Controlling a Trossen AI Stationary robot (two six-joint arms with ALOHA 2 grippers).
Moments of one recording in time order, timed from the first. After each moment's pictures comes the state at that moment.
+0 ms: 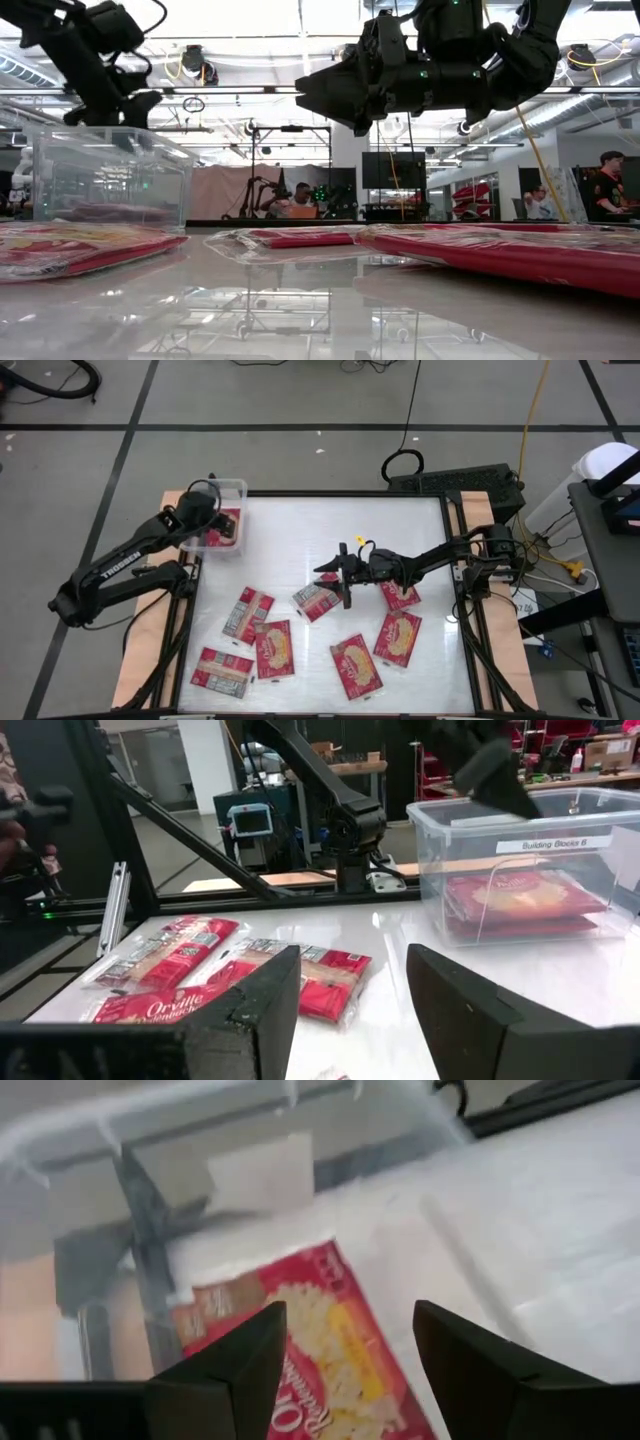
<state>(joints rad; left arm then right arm) 0.82 0.71 0.58 -0.62 -0.23 -0.25 -0.01 1.77 0.67 1.06 -0.08 0.11</state>
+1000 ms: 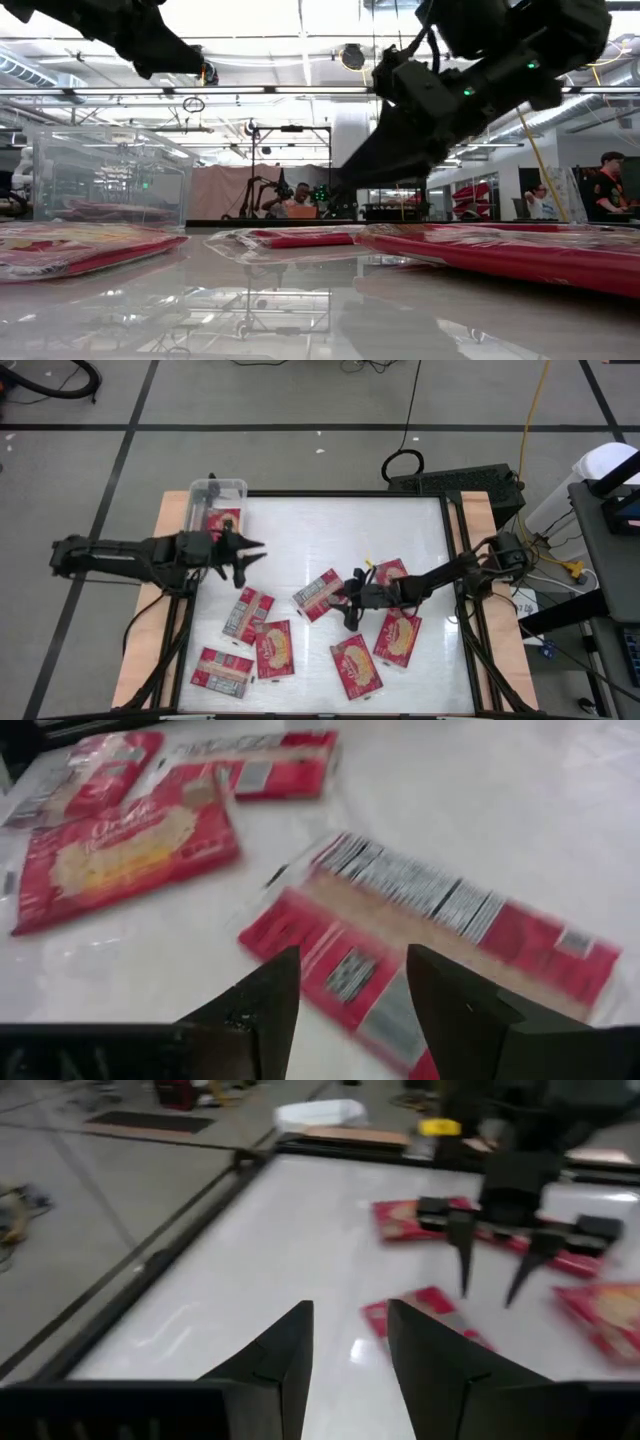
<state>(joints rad) -0.01 0.71 0.56 -0.20 -0.26 -0.06 0.20 1.71 0.67 0.50 0.25 0.39</state>
